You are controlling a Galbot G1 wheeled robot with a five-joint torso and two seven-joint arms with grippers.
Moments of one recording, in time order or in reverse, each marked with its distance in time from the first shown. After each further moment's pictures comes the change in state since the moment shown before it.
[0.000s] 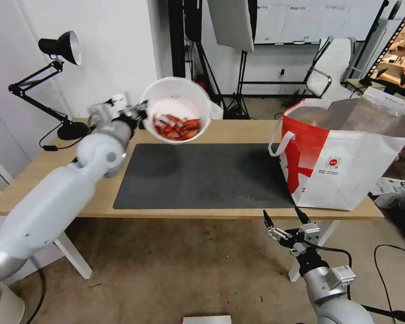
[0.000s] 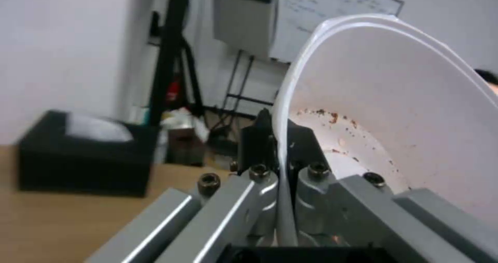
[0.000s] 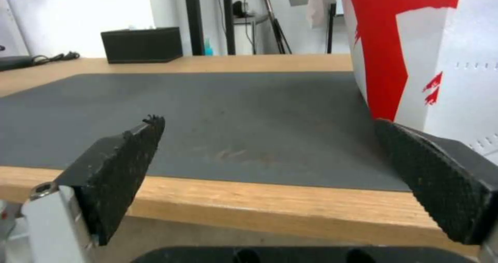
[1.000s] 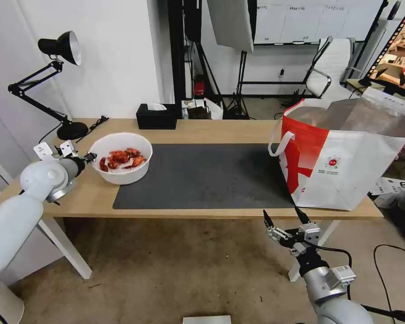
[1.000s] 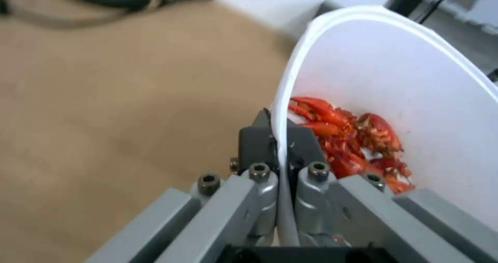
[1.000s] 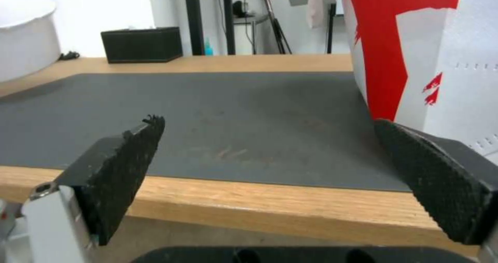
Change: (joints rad) left arm 0.439 0.223 -0.393 0.071 -0.078 0.100 0.003; right arm 0.000 0.000 0.000 0.000 0.000 0.000 0.000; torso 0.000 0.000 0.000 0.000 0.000
